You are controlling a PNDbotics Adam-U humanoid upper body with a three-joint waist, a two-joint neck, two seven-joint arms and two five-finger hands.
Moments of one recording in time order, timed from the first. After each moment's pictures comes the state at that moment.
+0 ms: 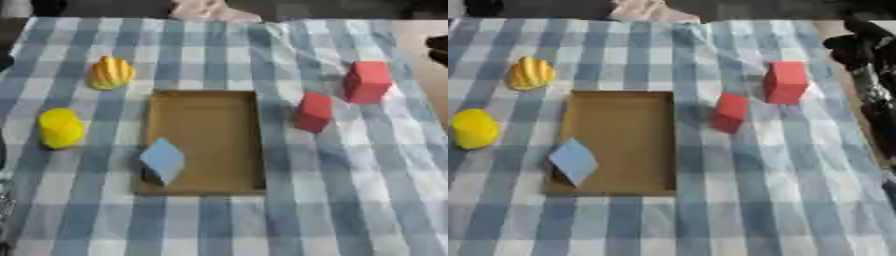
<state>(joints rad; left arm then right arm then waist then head) -0.26 0.31 0.05 -1.98 0.05 -0.11 0.33 -0.25 -0.50 -0.03 -1.99 -0.12 -0.11 -0.05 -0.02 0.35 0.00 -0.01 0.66</state>
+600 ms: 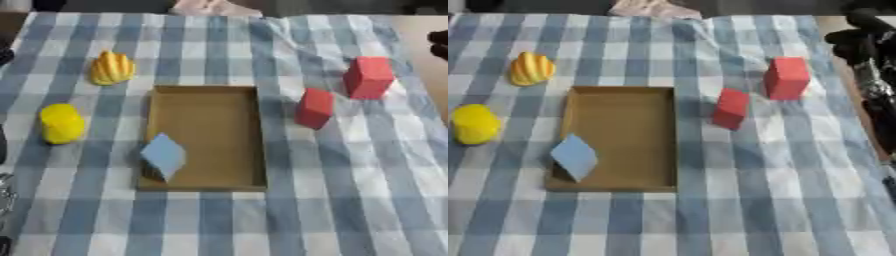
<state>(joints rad) -0.27 0.31 0.05 -1.98 0.05 -0.11 0.32 -0.25 -0.50 -0.03 -1.99 -0.12 -0.11 -0.05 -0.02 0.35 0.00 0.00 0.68</state>
